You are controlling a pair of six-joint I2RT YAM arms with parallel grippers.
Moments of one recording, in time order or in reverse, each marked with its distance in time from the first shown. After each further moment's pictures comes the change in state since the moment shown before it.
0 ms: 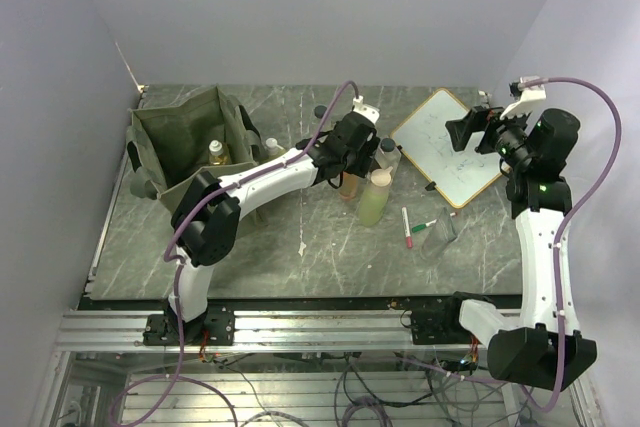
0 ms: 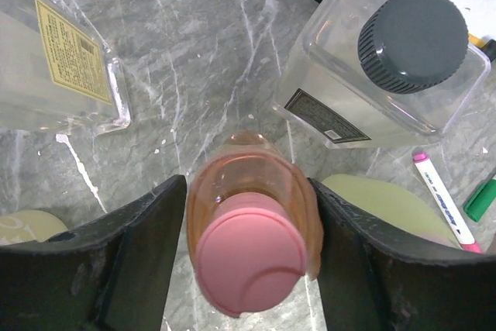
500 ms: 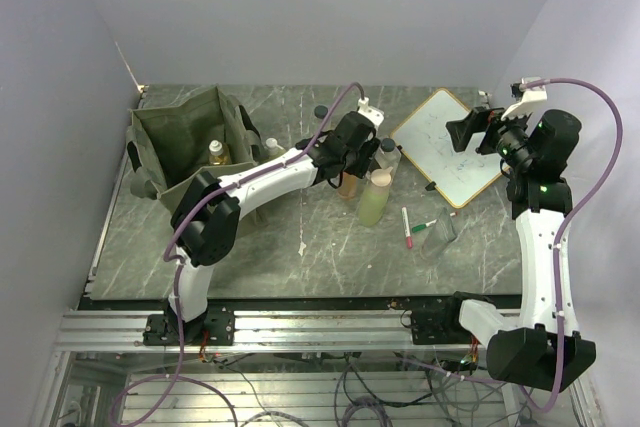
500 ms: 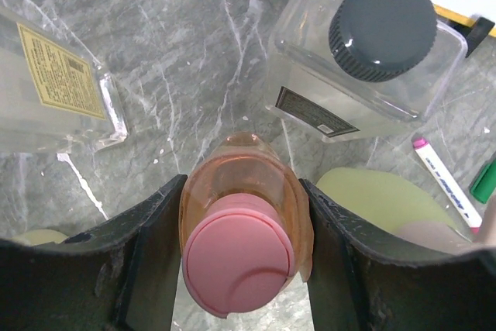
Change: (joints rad) left arm 0.006 0.000 -0.002 0.011 0.041 0.072; right arm -0.011 -0.007 -0.011 0.000 -0.015 0.010
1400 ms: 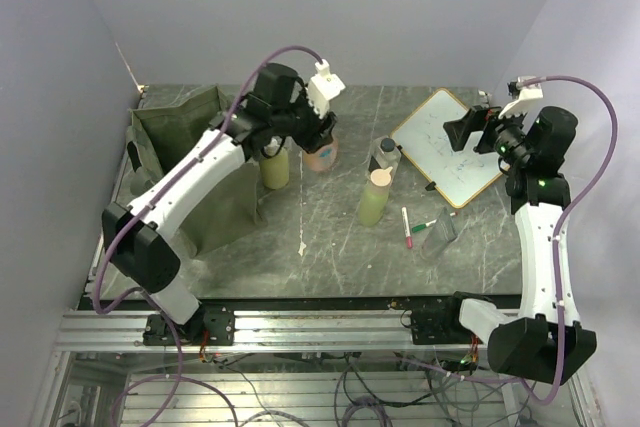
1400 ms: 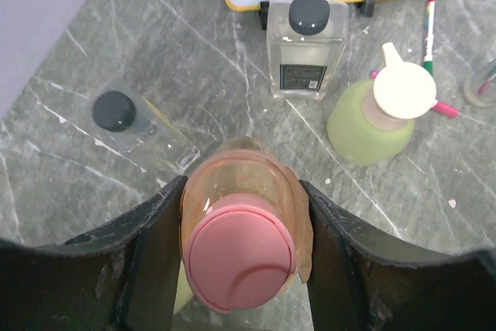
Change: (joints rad) left arm 0.214 -0.356 -0.044 -0.169 0.505 0.444; right arm -0.003 0.029 0.001 0.000 -0.027 0.007
